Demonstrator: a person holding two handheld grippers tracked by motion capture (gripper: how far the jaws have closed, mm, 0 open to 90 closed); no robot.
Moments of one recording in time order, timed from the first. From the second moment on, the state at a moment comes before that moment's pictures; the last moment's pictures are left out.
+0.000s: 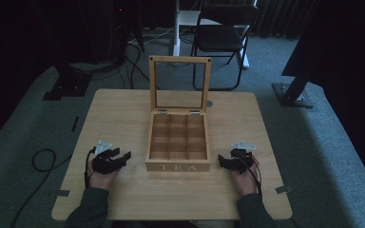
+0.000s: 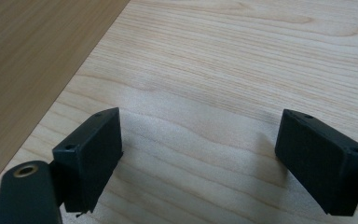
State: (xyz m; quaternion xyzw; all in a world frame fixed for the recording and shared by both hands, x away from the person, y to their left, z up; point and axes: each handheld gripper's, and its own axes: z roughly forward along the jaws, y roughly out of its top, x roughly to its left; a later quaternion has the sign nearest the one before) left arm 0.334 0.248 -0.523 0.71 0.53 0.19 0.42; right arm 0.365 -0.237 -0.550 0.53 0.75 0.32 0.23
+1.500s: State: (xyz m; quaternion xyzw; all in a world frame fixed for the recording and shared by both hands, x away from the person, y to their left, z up) left arm 0.362 0.233 -0.483 0.76 0.45 0.19 0.42; right arm 0.386 -0.232 -0.483 0.50 0.76 0.35 0.21
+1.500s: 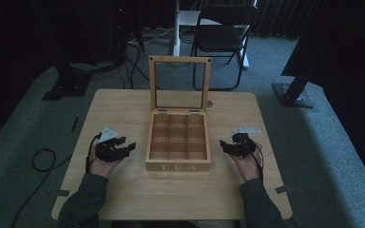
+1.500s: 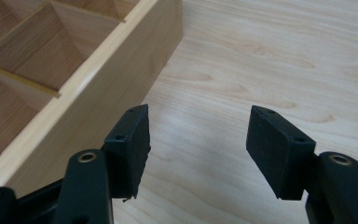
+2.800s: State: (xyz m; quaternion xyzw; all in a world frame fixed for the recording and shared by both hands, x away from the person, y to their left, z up) left arm 0.414 0.216 -0.445 0.76 0.43 0.21 0.43; right arm 0.445 -0.213 -0.445 0.48 0.75 0.39 0.23
